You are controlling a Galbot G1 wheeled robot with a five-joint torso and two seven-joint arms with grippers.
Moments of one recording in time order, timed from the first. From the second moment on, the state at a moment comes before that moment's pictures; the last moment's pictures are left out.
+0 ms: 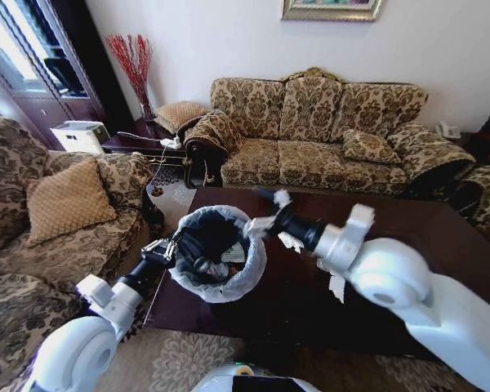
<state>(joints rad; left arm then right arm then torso) 1.71 -1.15 -0.86 -2.50 -0.61 0.29 0.16 -0.79 0.63 0.23 2.36 1.07 -0.43 0.13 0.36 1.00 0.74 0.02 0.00</state>
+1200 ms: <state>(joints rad) 1.70 -1.16 -0.86 -2.50 -0.60 0.24 0.17 -1.10 1.19 0.29 1.67 0.89 -0.19 0.68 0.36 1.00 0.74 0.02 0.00</state>
